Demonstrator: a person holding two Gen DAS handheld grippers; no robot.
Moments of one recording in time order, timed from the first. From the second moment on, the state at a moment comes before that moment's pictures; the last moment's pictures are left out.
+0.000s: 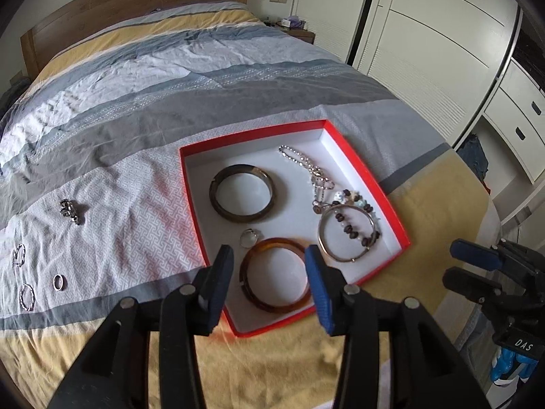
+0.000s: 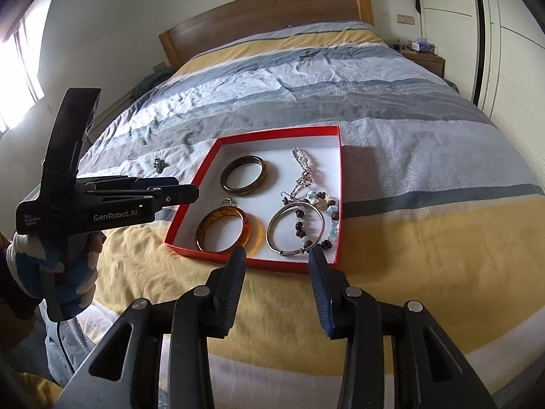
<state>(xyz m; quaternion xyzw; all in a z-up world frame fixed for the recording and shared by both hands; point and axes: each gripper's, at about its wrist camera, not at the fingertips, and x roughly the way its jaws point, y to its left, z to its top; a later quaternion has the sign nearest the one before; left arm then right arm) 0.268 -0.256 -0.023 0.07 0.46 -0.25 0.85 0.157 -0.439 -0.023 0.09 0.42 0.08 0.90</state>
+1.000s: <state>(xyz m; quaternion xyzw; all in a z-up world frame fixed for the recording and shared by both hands) 0.042 0.052 0.077 -0.02 0.37 -0.01 0.93 0.030 -0.327 0.094 0.09 0.34 0.12 0.93</state>
